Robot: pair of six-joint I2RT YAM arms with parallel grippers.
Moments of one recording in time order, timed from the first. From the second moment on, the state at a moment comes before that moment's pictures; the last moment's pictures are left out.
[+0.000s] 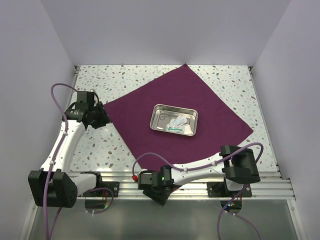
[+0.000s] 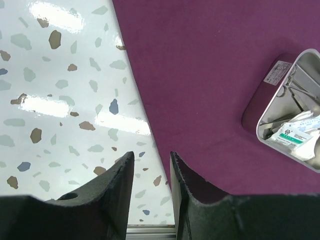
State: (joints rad) left arm -0.03 1.18 1.01 -0.80 0.07 -0.49; right arm 1.59 1.73 1.07 -0.69 -0.07 0.57
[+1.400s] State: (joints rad) left arm -0.03 1.63 1.27 -0.73 0.06 -0.49; right arm 0.79 1.74 1.64 -0.90 0.30 0.31
